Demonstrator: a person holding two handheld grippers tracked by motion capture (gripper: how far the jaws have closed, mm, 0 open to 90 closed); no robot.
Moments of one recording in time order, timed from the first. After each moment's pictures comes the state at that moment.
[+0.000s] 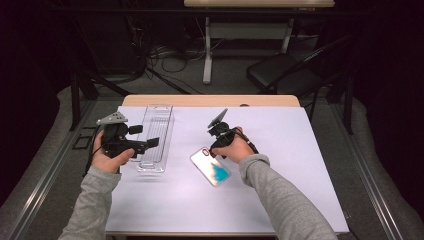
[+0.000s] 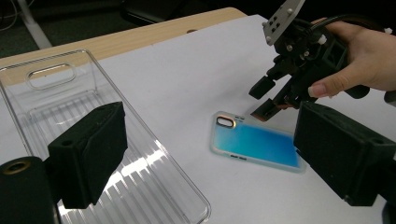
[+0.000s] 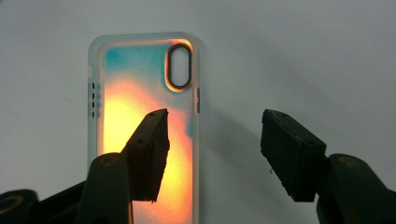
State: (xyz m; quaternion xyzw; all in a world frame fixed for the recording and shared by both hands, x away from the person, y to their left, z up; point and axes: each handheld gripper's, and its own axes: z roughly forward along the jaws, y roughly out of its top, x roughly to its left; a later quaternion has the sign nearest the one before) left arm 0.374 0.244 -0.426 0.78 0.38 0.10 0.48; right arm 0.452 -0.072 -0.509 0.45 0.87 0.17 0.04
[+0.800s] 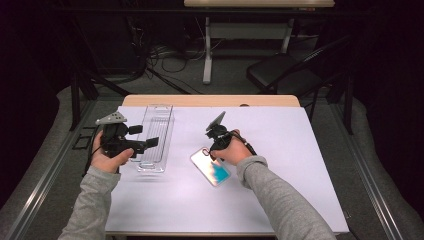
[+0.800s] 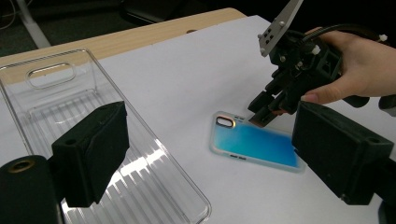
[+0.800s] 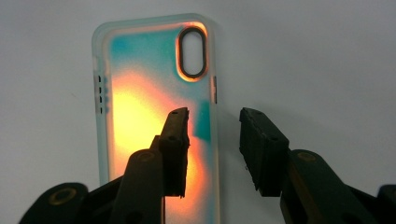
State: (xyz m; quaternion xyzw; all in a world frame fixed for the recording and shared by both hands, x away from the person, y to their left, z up) left arm 0.374 0.245 -0.427 0.78 0.38 0.10 0.49; right arm 0.449 -0.066 -0.517 0.47 0.87 0.15 0.02
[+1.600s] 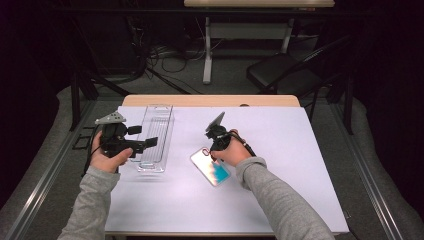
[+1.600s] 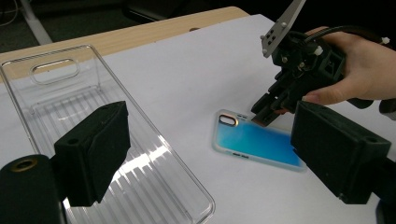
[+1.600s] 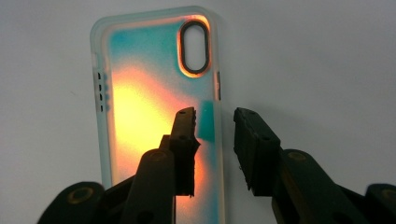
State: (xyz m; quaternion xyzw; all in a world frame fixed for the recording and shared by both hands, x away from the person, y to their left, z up) left arm 0.375 0.248 -0.429 0.78 0.39 0.10 0.48; right arm 0.449 -0.063 -0.519 0.48 0.87 0.14 0.01
